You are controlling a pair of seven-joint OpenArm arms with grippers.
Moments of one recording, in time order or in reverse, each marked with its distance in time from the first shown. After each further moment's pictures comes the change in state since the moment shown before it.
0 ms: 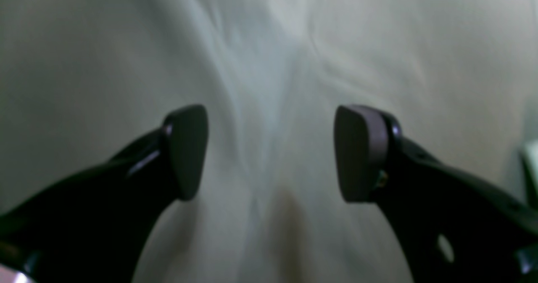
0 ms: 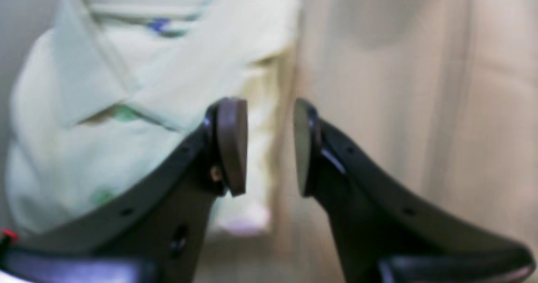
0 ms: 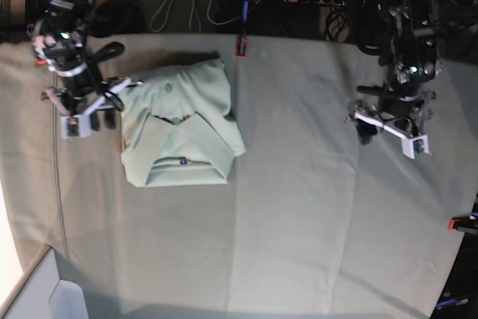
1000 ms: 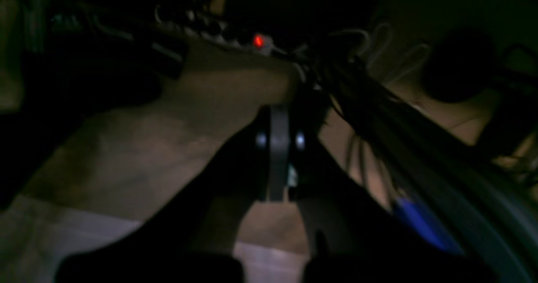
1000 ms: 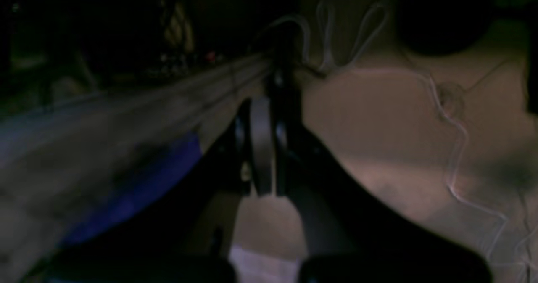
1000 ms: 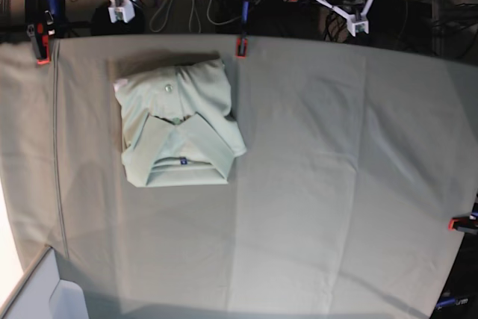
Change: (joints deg) left arm 9.2 0.0 8.5 -40.9 0.3 -0.6 -16.5; right arm -10.2 -4.8 4.8 -31.6 -2.0 8.8 5.2
